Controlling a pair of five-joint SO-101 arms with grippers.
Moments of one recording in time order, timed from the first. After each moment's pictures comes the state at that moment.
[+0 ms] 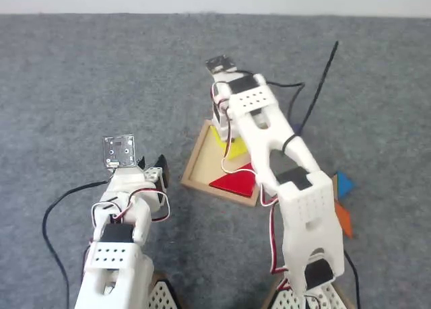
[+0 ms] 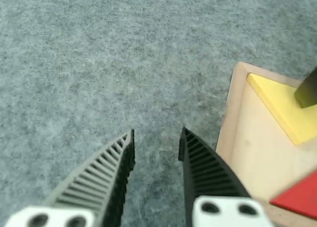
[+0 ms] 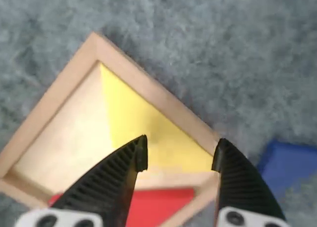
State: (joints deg) left arm -5.3 -65.3 96.5 21.0 10.7; right arm -26.8 37.1 -24.7 79.1 1.5
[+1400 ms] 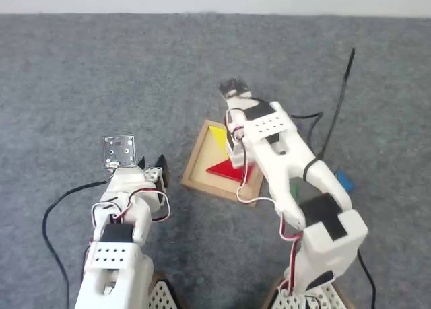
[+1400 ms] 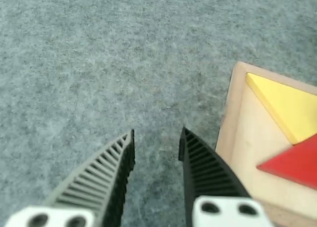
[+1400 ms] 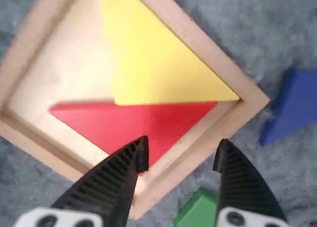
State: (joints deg) left arm -5.3 -65.3 96.5 21.0 10.7; right arm -27.2 12.4 12.0 67.4 0.6
